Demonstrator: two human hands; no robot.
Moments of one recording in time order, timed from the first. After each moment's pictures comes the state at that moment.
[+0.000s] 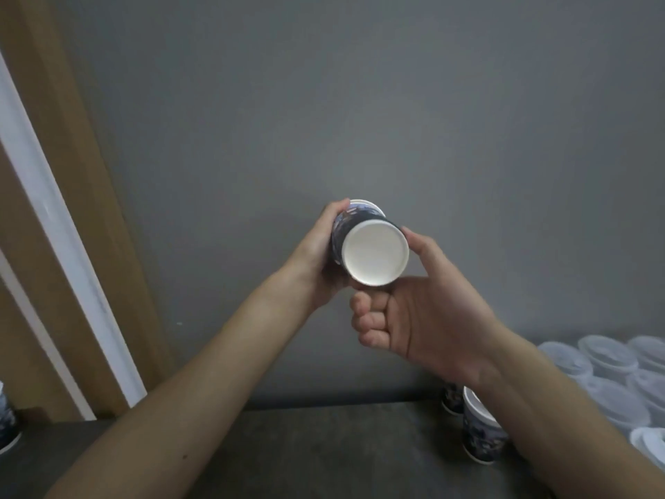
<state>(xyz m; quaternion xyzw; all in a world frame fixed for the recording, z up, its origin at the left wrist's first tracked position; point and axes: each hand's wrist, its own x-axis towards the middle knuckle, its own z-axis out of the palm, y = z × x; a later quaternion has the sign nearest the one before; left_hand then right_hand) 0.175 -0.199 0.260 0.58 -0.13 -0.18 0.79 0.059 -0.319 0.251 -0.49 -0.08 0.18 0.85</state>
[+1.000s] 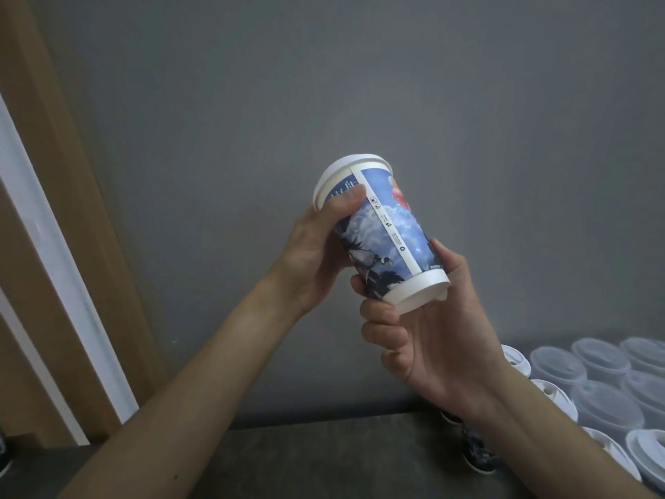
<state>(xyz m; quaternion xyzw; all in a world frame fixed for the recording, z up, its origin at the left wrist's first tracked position) 0.144 -0.195 0.287 0.55 -0.35 -0.07 0.75 0.041 -0.321 0.246 -0.36 -0.14 0.17 0.91</state>
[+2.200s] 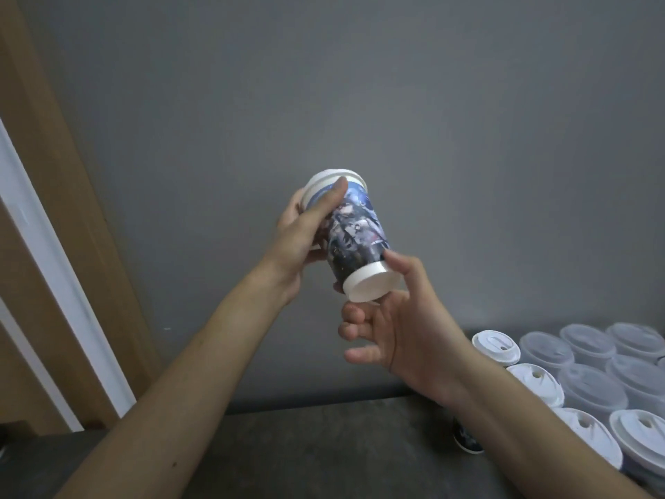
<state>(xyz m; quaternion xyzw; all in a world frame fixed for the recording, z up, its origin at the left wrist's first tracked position) 0.170 -0.190 0.269 0.64 -0.21 0.01 0.74 0.049 -0.307 0.234 -0.47 -0.04 0.13 0.87</state>
